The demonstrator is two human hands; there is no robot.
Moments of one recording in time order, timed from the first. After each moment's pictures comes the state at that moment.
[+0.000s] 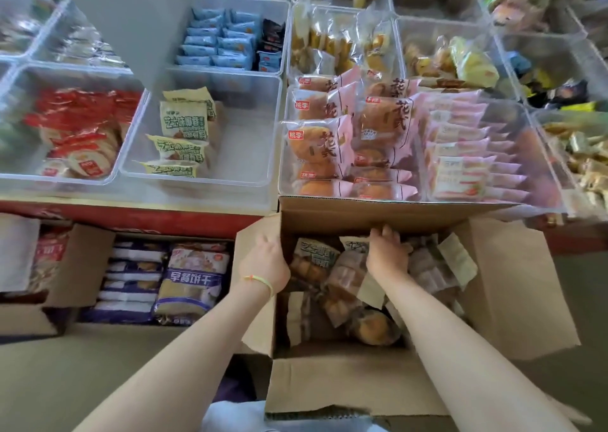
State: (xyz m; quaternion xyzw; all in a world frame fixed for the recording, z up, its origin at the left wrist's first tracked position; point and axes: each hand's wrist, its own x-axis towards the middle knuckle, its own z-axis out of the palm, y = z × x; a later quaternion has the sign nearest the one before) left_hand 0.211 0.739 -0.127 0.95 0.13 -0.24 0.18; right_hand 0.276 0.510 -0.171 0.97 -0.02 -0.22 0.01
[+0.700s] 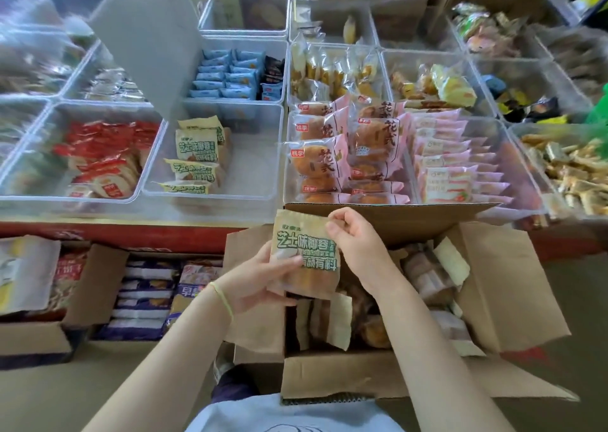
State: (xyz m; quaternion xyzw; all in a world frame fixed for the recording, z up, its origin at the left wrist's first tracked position) left_hand 0.177 0.772 -0.042 0.56 0.19 -0.33 0.74; right_hand 0.226 0.578 -0.021 0.77 -0.01 -0.18 -0.61
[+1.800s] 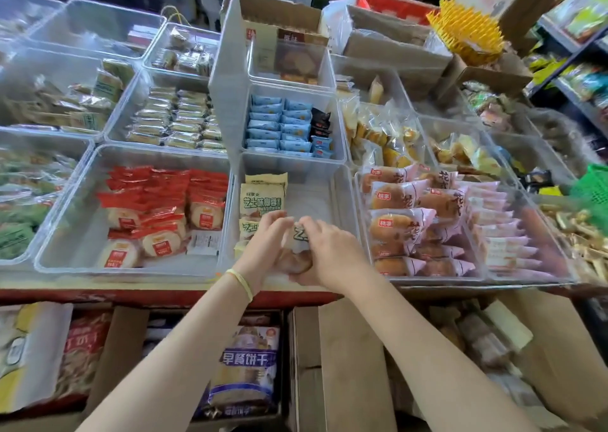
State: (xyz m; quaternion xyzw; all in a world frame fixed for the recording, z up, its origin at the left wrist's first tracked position) left_hand 0.309 0.995 -0.014 0.62 0.20 -0.14 0.75; right_hand 0.315 0.861 0.021 0.97 0.20 -0.15 -0.04
